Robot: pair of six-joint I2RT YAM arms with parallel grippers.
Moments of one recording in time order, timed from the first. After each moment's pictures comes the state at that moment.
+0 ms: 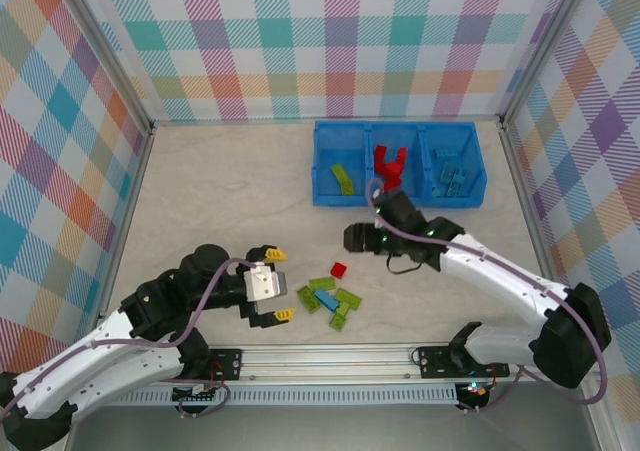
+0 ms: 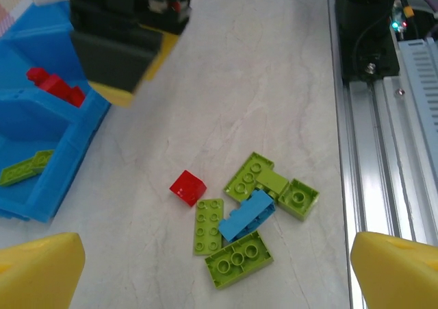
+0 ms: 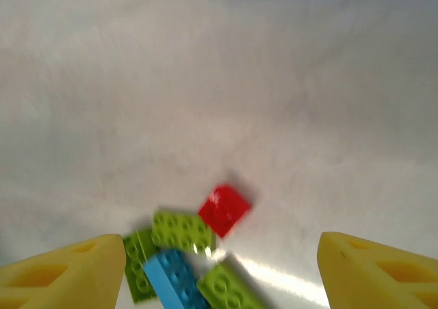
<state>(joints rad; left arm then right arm) -0.91 0.59 0.68 -0.61 0.27 0.49 0.76 1.23 0.89 -0.58 -0.07 0.68</state>
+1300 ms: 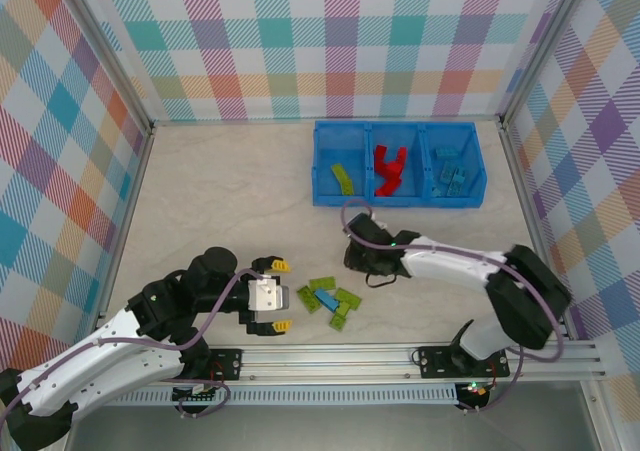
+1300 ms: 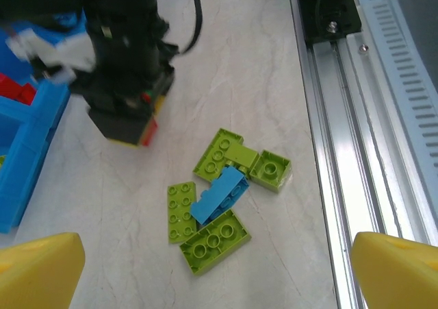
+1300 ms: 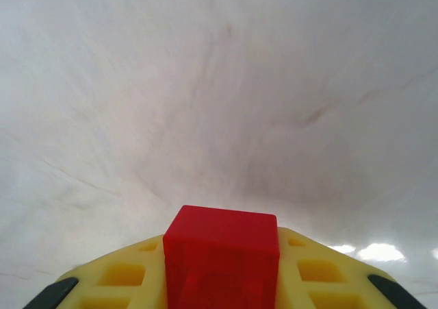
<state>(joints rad) -0.91 0.61 0.64 -0.64 0.33 0.57 0.80 1.44 0.81 -0.41 0.11 0.95</state>
